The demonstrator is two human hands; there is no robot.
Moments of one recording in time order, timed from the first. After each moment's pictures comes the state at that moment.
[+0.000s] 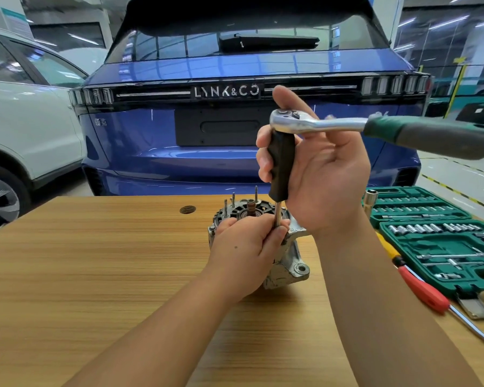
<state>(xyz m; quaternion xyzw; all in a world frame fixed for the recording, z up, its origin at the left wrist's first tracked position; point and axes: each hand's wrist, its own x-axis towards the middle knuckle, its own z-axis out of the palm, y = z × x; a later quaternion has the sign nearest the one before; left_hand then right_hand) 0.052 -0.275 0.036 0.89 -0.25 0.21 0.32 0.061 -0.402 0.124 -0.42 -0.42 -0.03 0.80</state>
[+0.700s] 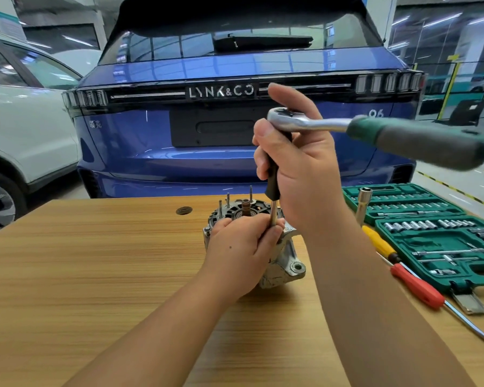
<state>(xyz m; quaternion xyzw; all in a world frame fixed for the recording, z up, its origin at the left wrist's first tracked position) 0.051 -0.276 0.039 0.90 -0.23 0.20 0.32 0.052 -0.385 0.128 -0.53 -0.36 -0.25 0.73</state>
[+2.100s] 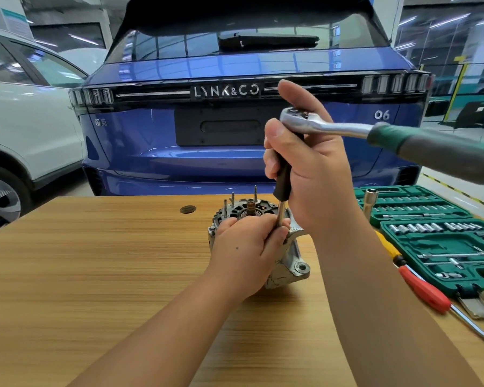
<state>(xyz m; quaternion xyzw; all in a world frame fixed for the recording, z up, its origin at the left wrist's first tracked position) 0.054 -0.277 0.034 0.90 -0.23 0.22 0.30 0.053 -0.390 0.127 -0.53 -0.36 -0.23 0.74</state>
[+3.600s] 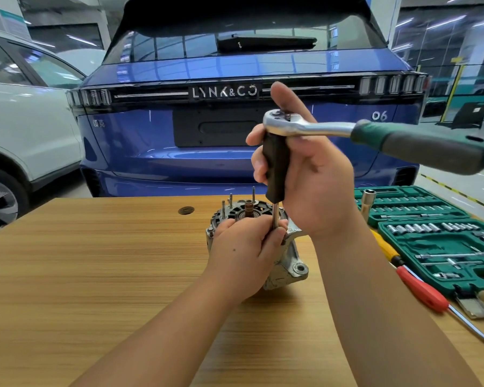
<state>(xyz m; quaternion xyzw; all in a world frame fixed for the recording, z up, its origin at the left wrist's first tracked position) 0.051 -0.278 0.035 0.89 -0.24 0.23 0.32 0.061 -0.399 0.122 -0.46 -0.43 -0.08 0.77</state>
